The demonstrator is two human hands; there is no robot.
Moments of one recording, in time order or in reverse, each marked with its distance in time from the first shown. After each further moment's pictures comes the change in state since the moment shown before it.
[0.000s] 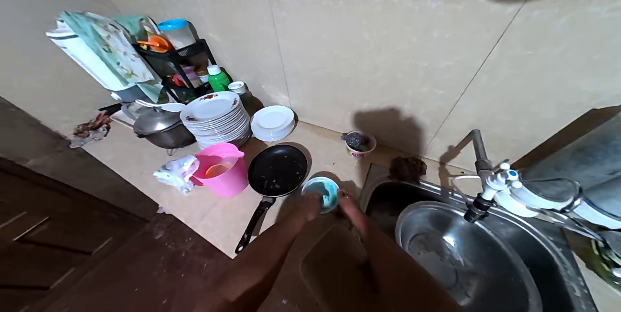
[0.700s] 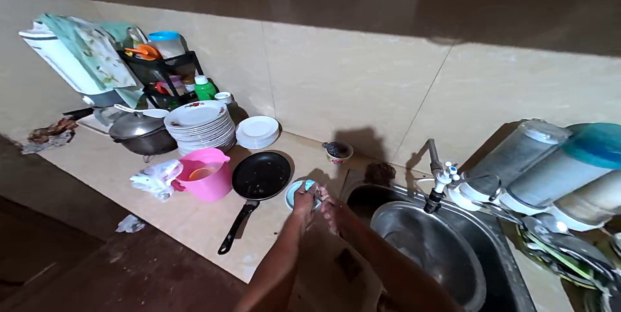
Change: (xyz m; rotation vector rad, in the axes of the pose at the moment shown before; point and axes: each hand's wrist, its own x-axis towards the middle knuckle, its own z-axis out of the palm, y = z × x) left_hand 0.012 0.043 0.041 -1.685 0.471 0.292; right_hand -0.107 -0.013 -0.033 0.075 -0.173 -0.173
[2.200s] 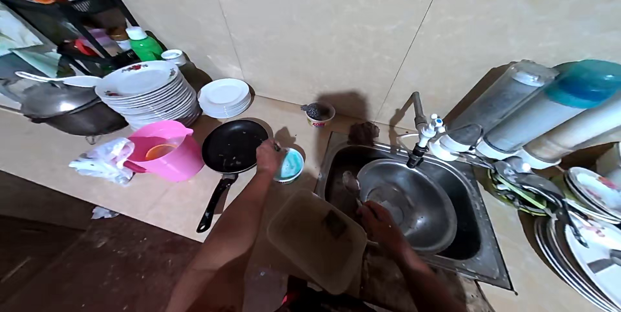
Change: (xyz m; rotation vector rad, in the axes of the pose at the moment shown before) left_hand 0.042 0.039 -0.033 1.288 -0.044 0.107; right_hand -0.115 0.099 -0.039 0.020 0.328 -0.040
